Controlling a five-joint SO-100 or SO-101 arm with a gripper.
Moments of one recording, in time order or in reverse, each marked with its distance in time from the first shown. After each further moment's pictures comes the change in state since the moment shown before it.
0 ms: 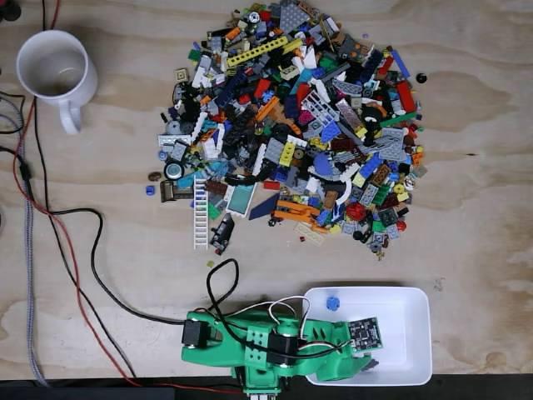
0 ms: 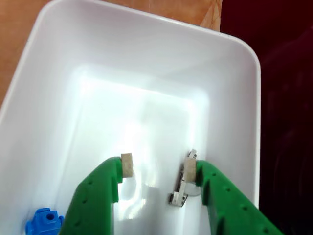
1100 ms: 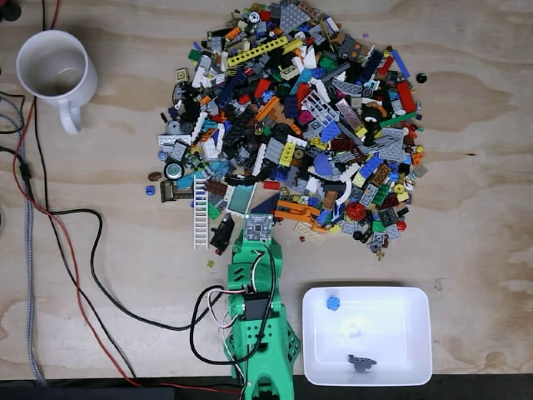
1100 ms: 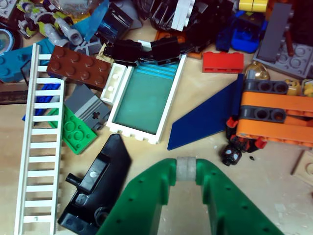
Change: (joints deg) arm -99.1 -0.7 17.9 -16.2 28.0
